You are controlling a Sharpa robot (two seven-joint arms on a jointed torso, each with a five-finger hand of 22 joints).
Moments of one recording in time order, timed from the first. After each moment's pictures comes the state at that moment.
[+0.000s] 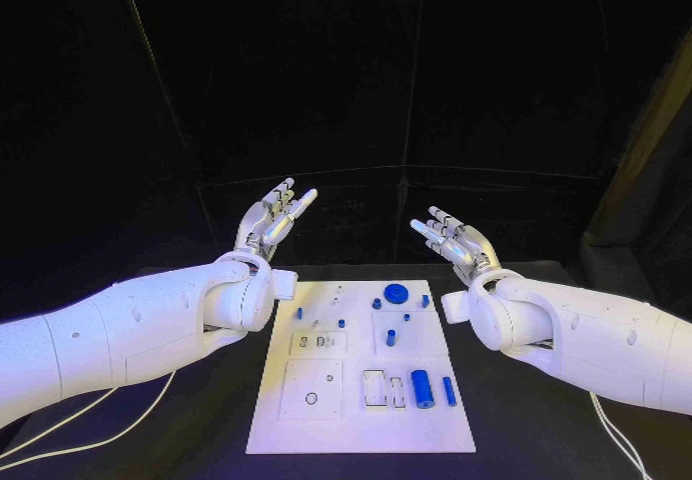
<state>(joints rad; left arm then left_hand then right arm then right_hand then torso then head) 1.26 -0.66 -0.15 1.33 0.07 -0.56 0.62 1.17 0.21 -0.24 0.08 0.04 0.18 0.13 0.02 0.03 0.13 0.22 0.02 0.02 0.21 0.21 0.03 0.03 0.12 0.06 0.28 0.01 0.01 1.15 -0.71 -0.07 1.36 -0.09 -0.49 0.46 1.14 0.21 -0.18 -0.07 0.19 0.15 0.13 0.02 0.02 0.16 0.22 0.02 0.02 0.18 0.22 0.05 0.03 0.05 0.11 0.29 0.06 0.03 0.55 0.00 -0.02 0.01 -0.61</state>
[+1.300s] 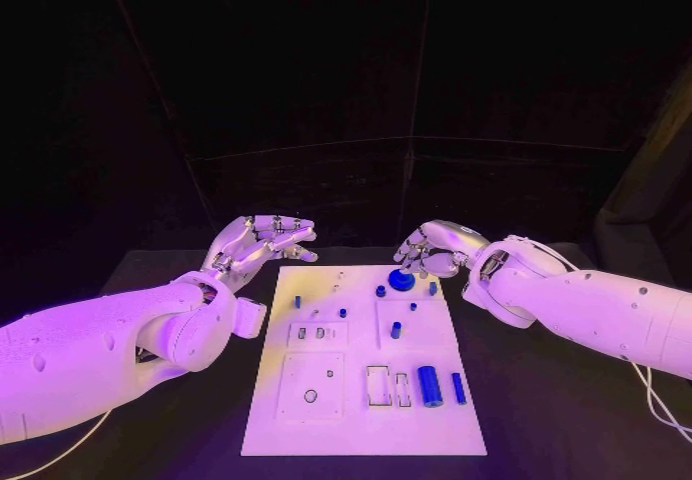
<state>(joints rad) 1.28 -0.91 -0.16 1.60 -0.09 -0.35 0.60 1.36 0.17 -0.20 -0.06 0.04 0.90 0.22 0.18 0.09 1.01 0.16 0.19 0.08 1.14 0.10 0.34 0.22 0.17 0.95 0.21 0.39 0.17 1.26 -0.70 -0.08 1.27 -1.31 -0.37 0.18 1.40 0.11 0.02 -0.29 0.16 1.03 0.17 0.12 0.07 1.24 0.09 0.11 0.07 1.43 0.00 0.34 0.17 0.17 1.01 0.11 0.81 0.35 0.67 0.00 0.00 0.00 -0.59</state>
